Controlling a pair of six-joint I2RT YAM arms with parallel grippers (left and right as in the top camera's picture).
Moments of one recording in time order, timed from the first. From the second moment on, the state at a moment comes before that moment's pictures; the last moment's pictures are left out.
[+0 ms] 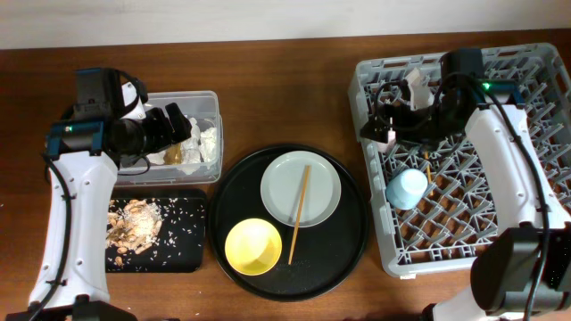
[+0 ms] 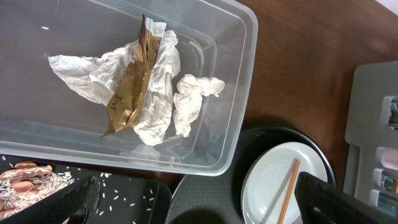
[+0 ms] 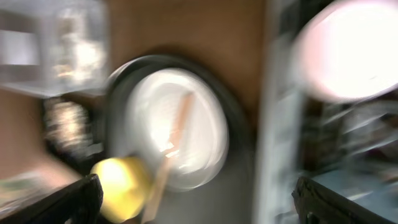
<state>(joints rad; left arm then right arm) 0.09 1.55 1.46 -0.98 0.24 -0.30 -0.05 1.74 1.55 -1.15 -0.62 0.05</state>
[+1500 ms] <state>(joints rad) 0.09 1.55 1.46 -0.98 0.24 -0.30 0.62 2.03 1.83 -1.40 0.16 0.67</state>
